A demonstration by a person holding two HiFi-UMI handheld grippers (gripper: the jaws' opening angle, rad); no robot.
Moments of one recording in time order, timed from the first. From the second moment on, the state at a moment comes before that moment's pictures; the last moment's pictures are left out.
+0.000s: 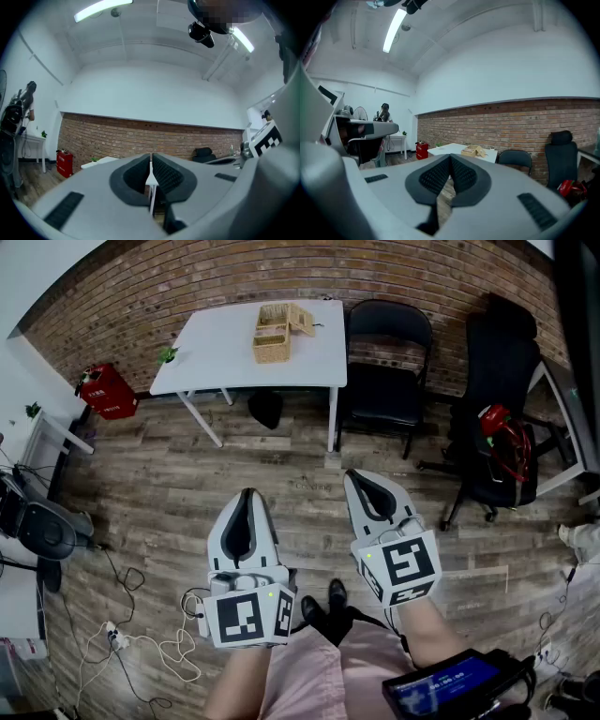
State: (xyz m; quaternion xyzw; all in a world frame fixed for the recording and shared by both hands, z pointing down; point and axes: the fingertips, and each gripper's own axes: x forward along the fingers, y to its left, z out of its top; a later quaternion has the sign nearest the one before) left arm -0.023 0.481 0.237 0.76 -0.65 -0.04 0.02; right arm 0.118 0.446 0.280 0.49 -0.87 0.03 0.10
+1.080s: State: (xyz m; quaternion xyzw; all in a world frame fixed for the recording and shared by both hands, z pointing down) left arm -0.016 0.421 0.254 0.74 -0.67 -0.04 0.02; right arm 0.136 0.362 0.300 0.47 -0.88 0.03 0.08
